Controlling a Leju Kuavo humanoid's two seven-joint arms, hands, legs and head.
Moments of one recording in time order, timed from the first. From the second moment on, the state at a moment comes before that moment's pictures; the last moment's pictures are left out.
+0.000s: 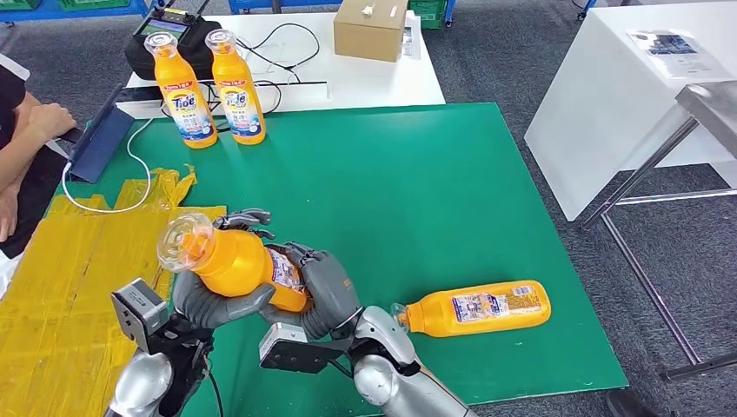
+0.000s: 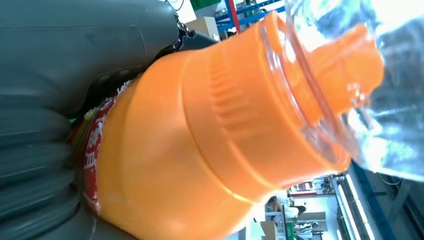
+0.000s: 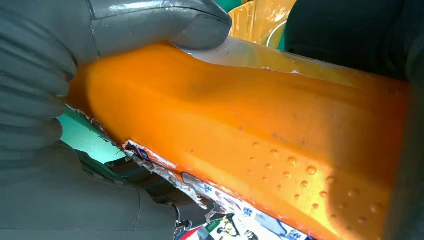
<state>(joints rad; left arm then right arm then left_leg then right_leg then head) -0.13 0.00 -0.35 -1.63 0.00 -0.16 -0.43 -0.25 0.16 0.70 -1.10 0.73 -0.23 -0.35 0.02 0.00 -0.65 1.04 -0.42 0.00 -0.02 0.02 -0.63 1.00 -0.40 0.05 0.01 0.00</state>
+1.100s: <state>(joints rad) -0.51 0.20 -0.47 -1.03 -1.57 0.35 0.23 -0.15 -0.03 0.54 -1.33 1.04 -0.21 -0.14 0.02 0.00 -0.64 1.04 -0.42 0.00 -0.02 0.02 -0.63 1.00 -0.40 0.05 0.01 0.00</state>
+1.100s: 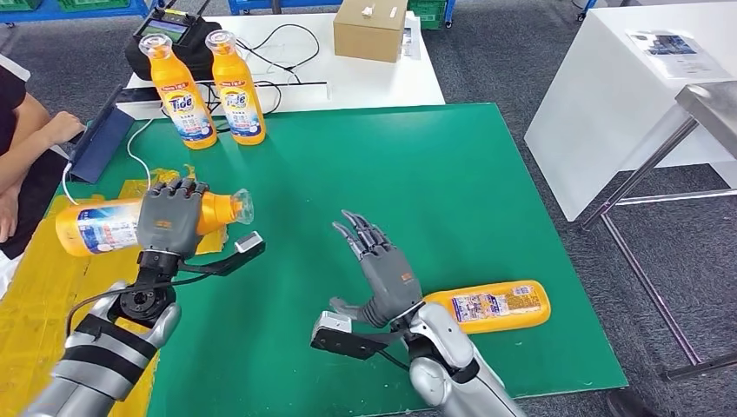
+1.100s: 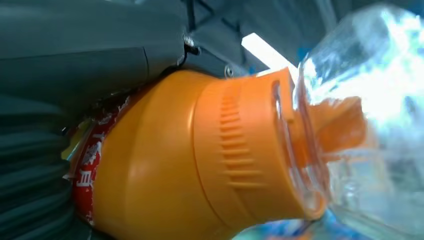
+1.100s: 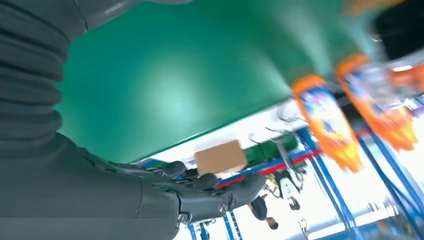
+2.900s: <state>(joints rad) -0.38 0.10 -0.20 -0.91 -1.01 0.32 -0.26 0.10 -0.51 0.21 -1.42 1.15 -0.01 0.02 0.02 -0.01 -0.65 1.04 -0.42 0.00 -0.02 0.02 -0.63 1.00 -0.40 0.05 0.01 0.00</state>
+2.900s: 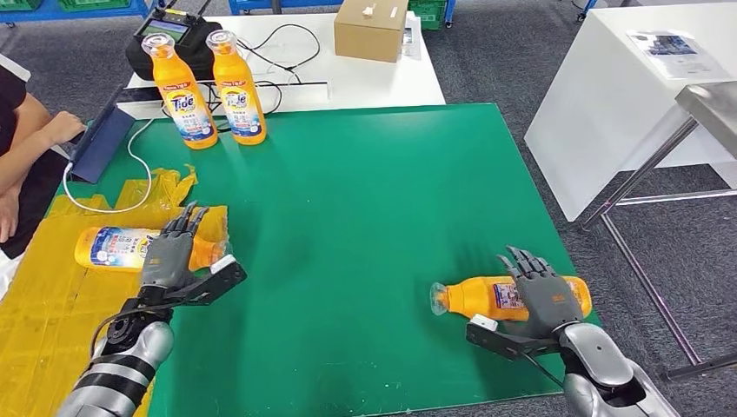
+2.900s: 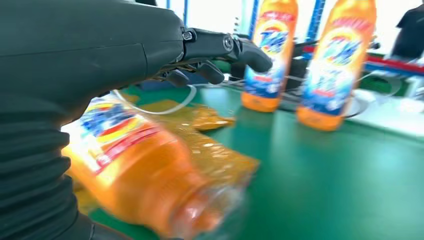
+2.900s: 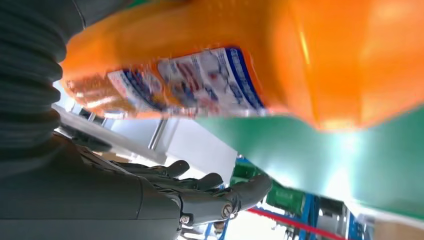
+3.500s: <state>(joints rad) -0.30 0.07 -0.24 -1.30 -0.64 0.16 -0.41 0.04 -0.51 0.12 -1.16 1.09 0.01 0.00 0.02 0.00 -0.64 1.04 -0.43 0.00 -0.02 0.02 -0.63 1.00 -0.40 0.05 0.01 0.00</state>
